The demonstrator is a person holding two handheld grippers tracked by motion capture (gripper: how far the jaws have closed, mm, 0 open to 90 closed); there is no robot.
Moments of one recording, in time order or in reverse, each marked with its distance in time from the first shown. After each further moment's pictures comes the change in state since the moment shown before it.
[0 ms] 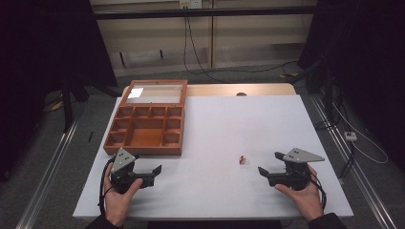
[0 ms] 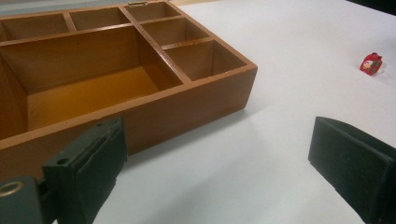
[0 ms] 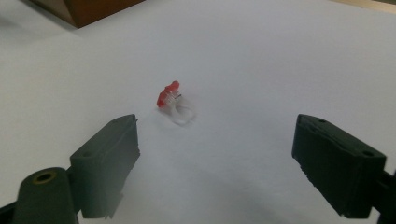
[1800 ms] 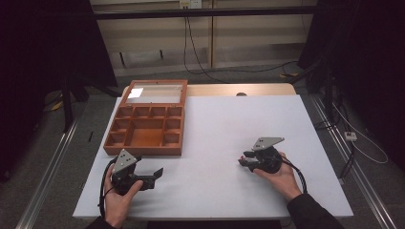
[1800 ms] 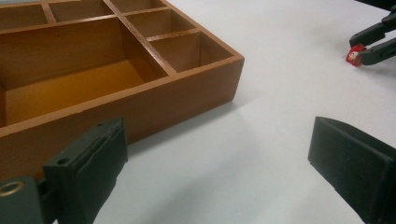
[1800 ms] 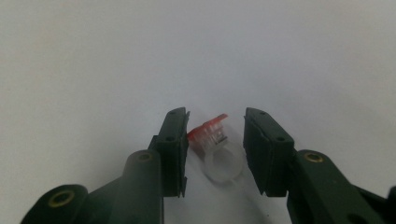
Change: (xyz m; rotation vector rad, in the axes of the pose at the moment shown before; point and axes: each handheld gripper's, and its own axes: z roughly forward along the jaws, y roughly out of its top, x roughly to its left) left arm -0.002 -0.002 0.000 0.020 -0.047 0.006; right arm 0.006 0.029 0.076 0.192 0.187 -0.178
